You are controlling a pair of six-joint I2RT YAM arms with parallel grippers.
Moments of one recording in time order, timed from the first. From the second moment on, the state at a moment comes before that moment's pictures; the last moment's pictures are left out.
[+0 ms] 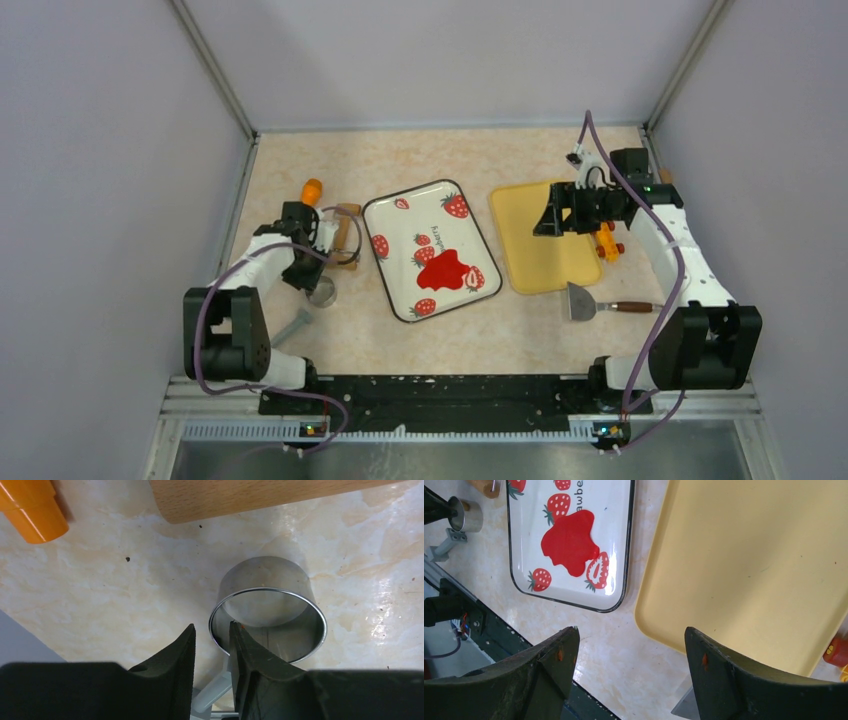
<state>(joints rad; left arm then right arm) -0.01 1.41 0.85 -0.74 -0.08 0.34 0.01 1.36 1.18 -0.81 -0.61 -0.08</state>
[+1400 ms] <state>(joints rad) -0.42 1.76 1.40 -0.76 0.38 -0.12 0.36 1.55 1.16 -0.53 -0.68 0.27</state>
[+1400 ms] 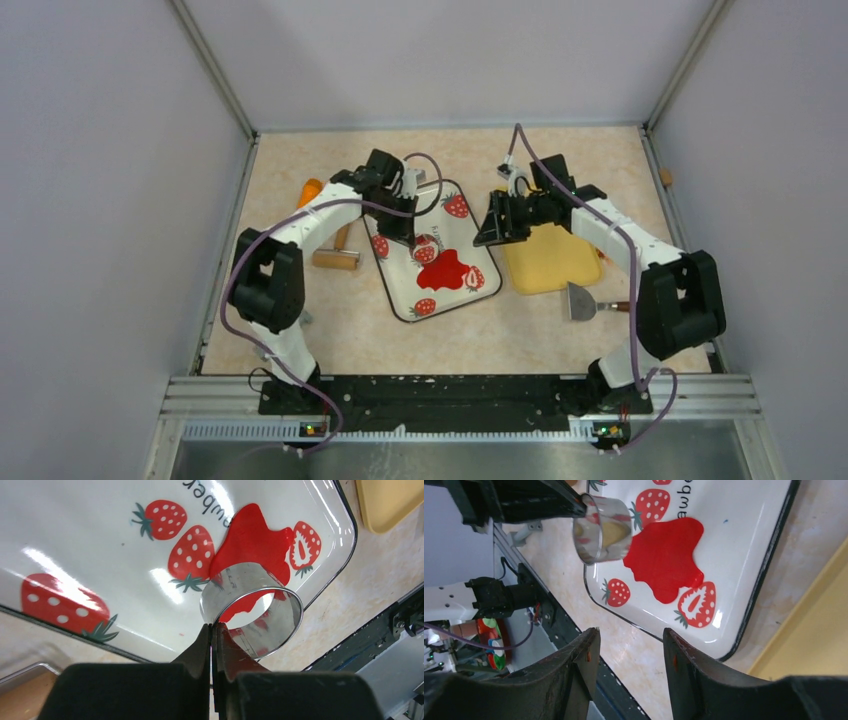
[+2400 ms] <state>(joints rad) -0.58 1.86 1.37 -0.63 0.33 -0.21 0.43 1.72 1.03 -0.19 -0.78 0.51</state>
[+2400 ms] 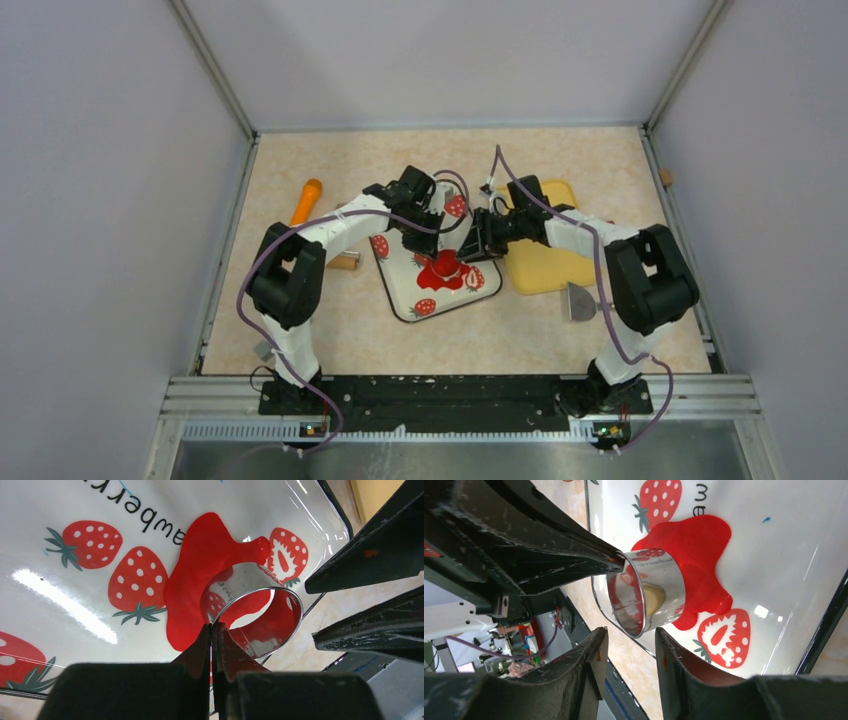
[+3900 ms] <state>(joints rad) -0.58 1.90 1.36 -0.62 0.30 -0.18 0.44 1.83 1.03 -0.20 -0.76 0.49</state>
